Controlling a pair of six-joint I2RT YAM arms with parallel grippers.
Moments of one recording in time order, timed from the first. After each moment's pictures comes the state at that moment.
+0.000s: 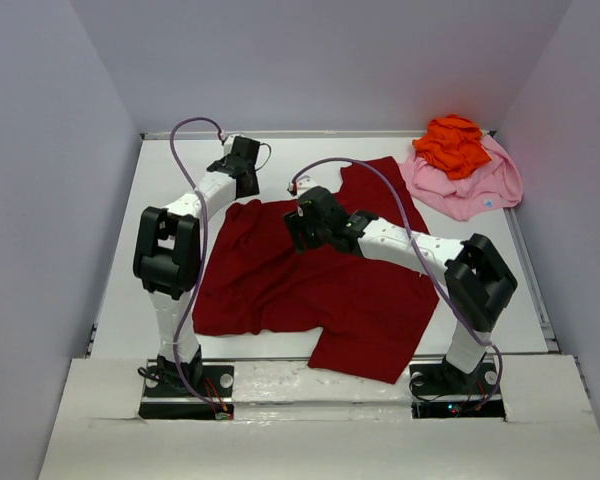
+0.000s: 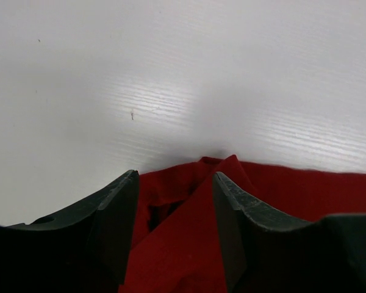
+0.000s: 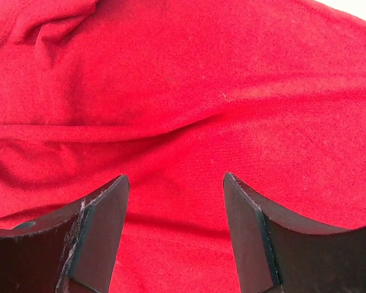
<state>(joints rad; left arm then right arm) -0.32 1.95 1.51 -0.44 -0.41 -0.39 0.84 1.78 1.33 -0.28 0.20 0.22</state>
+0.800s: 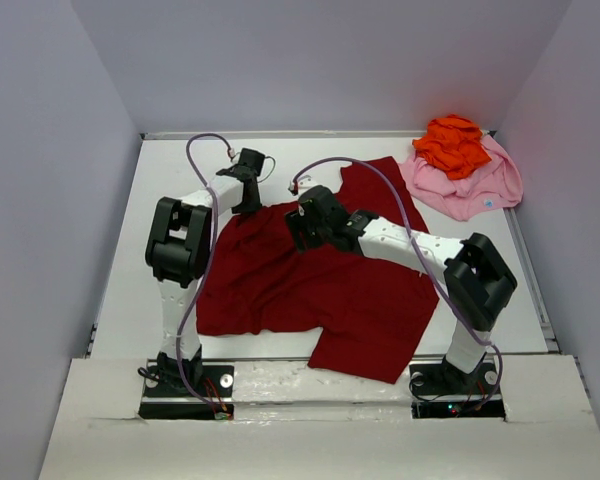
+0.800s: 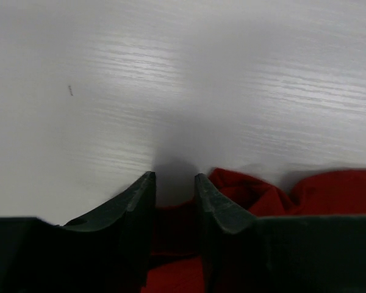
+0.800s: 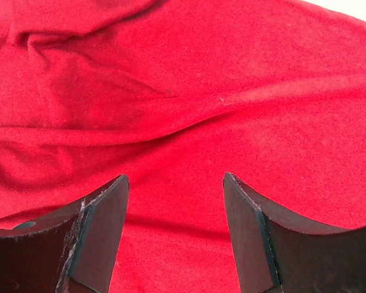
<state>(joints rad) -0.30 2.09 1.51 -0.45 -0.31 -0.41 0.83 1.79 1.33 -0.28 0.19 0.22</state>
